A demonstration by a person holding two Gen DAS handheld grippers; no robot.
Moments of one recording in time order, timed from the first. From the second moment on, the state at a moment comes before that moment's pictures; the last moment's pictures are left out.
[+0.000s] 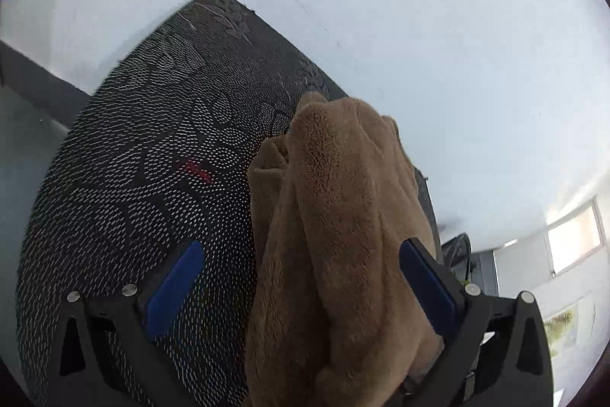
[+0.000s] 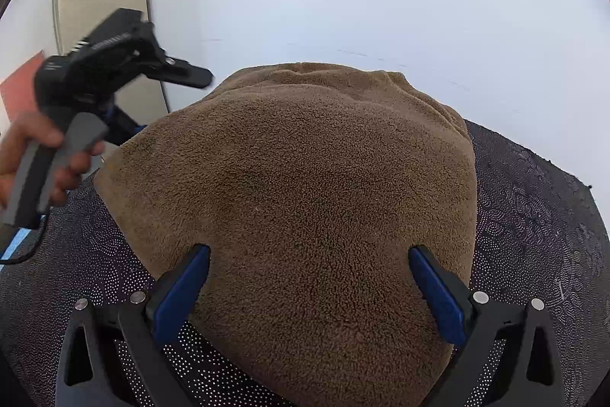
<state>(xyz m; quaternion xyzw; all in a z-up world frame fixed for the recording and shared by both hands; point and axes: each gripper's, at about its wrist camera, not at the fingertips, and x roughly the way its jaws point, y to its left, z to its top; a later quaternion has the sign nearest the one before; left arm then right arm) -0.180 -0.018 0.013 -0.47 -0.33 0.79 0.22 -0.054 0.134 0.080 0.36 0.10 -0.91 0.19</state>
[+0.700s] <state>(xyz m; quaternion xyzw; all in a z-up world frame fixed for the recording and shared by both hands) -0.225 0.031 -0.002 -0.57 -0.29 0.66 0.39 -0.061 0.132 0.078 0.36 0.09 -0.91 0.19</state>
